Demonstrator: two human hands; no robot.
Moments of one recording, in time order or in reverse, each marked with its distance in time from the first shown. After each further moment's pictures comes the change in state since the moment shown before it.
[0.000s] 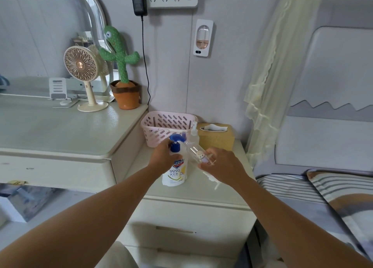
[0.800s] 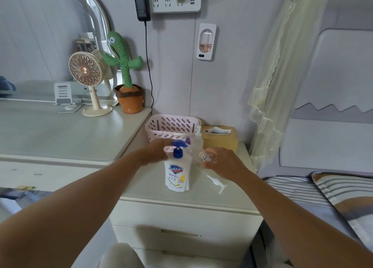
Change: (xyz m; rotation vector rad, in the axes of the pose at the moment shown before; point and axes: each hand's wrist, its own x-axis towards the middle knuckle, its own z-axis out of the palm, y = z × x) left_hand 0.018 0.015 -0.061 0.211 -0.357 0.089; right_hand 0.020 -0.010 -0.011 0.022 -0.120 0.014
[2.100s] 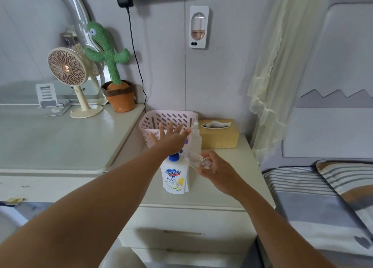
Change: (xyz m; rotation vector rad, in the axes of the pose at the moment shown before) left_hand 0.062 0.035 0.029 0.405 0.113 -0.213; right_hand -0.008 0.005 0.029 0.380 -0.046 0.030
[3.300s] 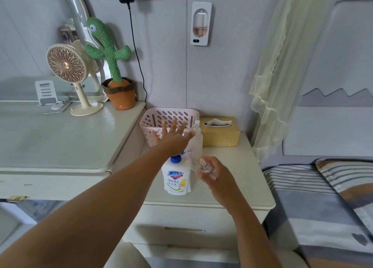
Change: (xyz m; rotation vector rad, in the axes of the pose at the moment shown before) left_hand -0.018 0.003 -0.011 0.020 -0.093 0.046; right_hand -0.022 -0.004 0.022 0.239 0.147 0.032
